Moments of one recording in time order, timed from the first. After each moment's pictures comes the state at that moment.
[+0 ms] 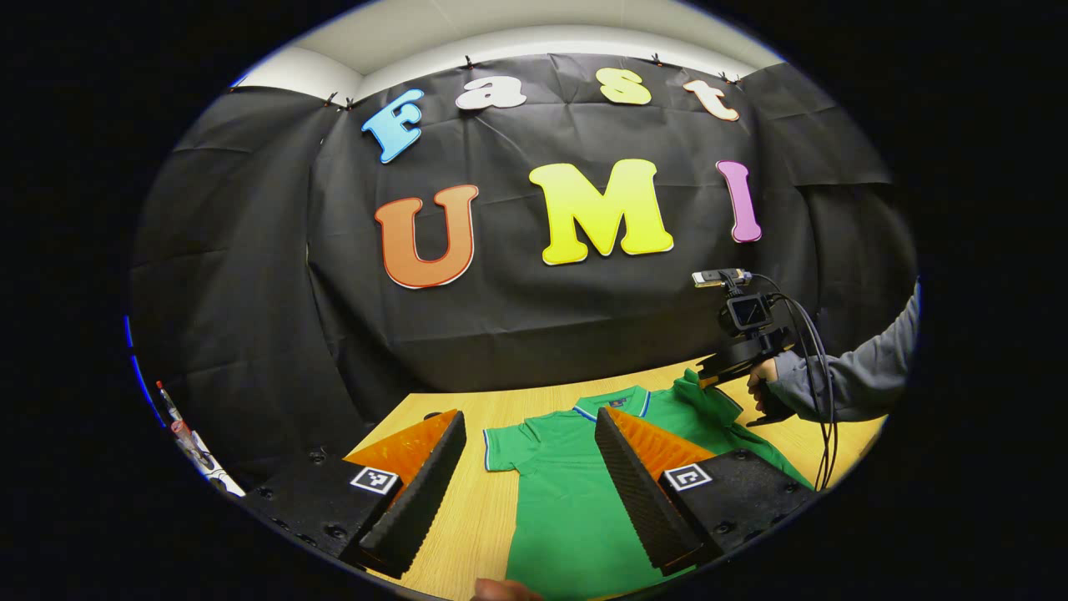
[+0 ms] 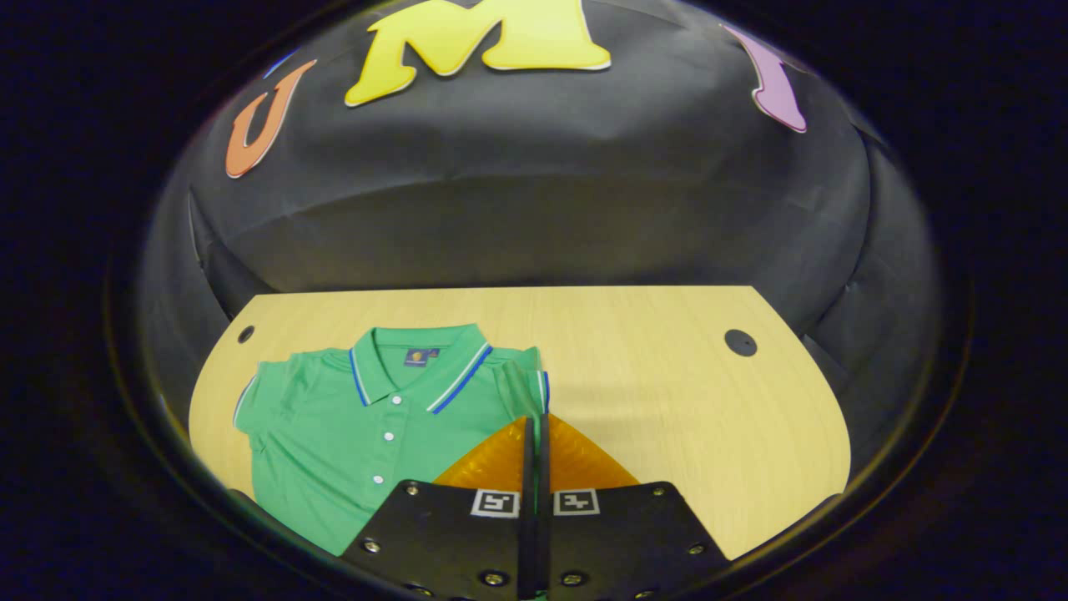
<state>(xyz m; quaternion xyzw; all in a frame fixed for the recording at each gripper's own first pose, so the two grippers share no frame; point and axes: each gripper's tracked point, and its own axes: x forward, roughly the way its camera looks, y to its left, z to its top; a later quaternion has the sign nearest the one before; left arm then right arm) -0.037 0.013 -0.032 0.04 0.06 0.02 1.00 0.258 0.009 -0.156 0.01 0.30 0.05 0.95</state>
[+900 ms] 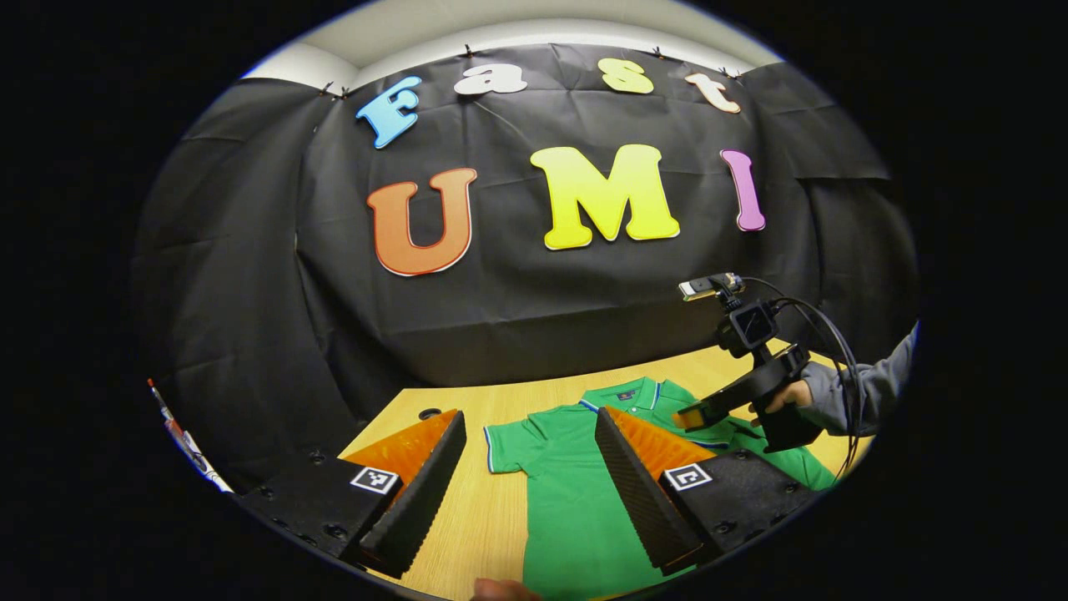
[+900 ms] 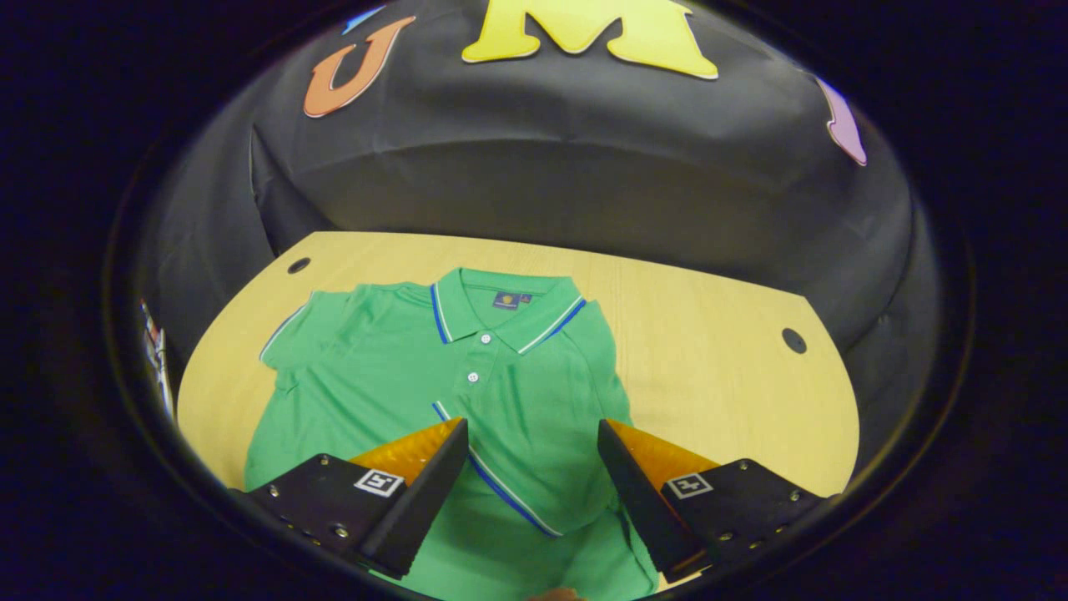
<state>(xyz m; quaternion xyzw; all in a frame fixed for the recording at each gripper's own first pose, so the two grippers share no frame) 0.009 0.031 -0.057 0.05 0.07 0.00 1.00 0.208 0.064 -0.184 -0.06 0.31 0.12 0.94</state>
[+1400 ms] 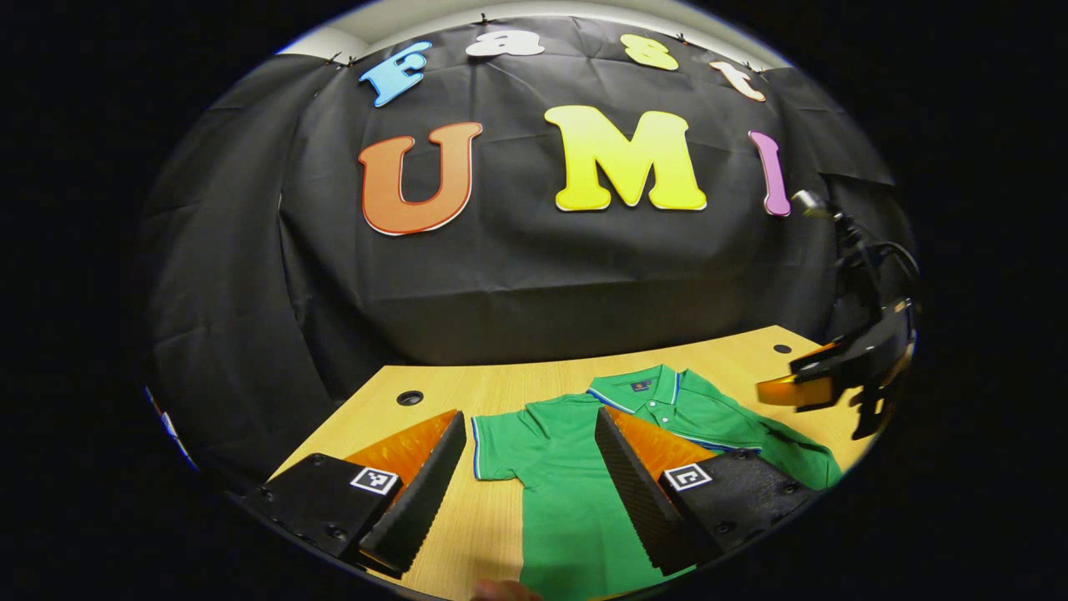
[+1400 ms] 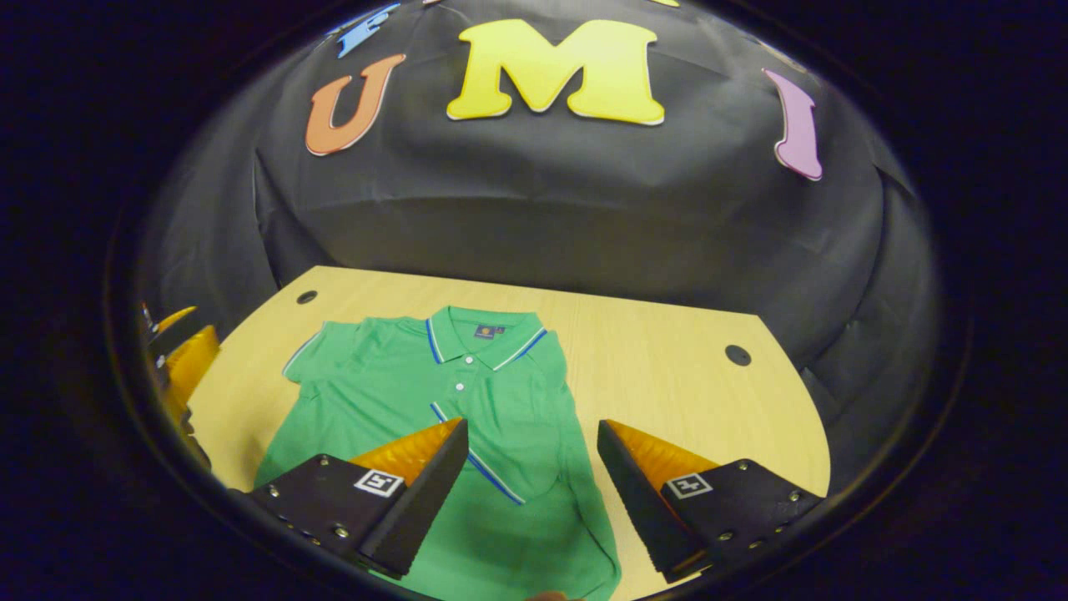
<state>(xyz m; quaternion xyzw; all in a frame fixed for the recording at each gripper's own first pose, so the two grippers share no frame) 0.088 0.048 -0.116 0.00 0.13 0.02 0.99 0.145 0.018 -0.116 -0.04 0.24 0.11 0.96</state>
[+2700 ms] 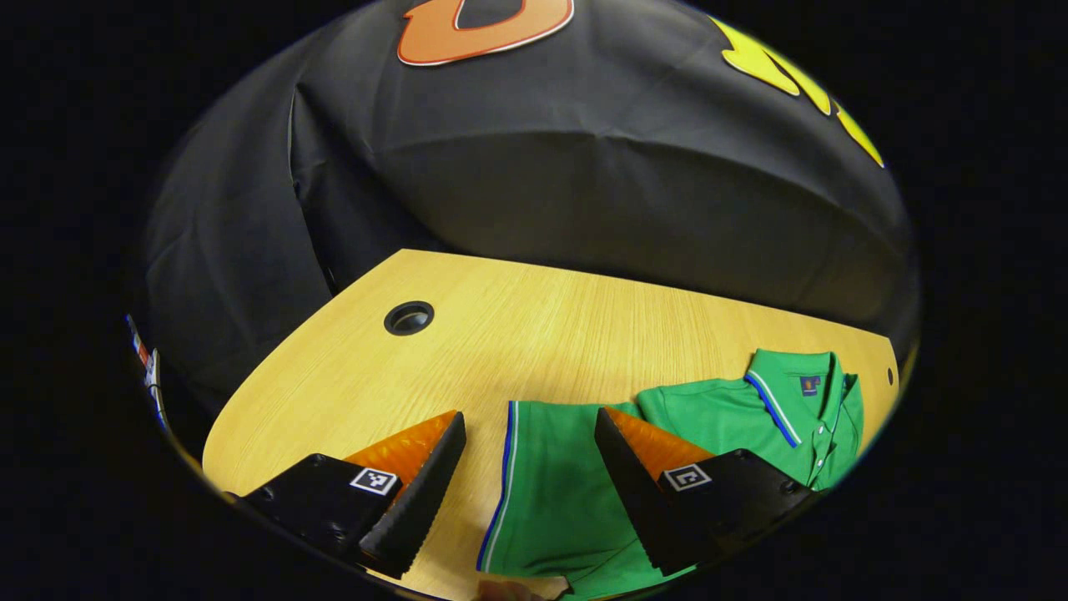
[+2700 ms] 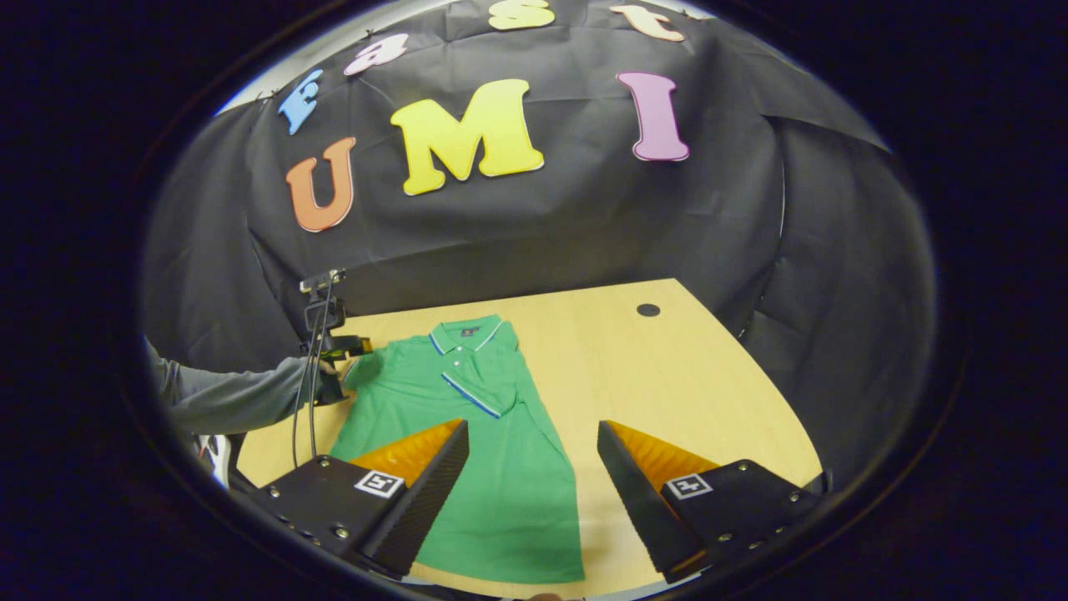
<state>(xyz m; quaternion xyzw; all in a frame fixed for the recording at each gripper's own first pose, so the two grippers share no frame) 0.259 0.131 -0.274 -0.07 0.33 0.14 0.93 -0.033 -0.093 -0.066 0.08 0.23 0.06 0.97</state>
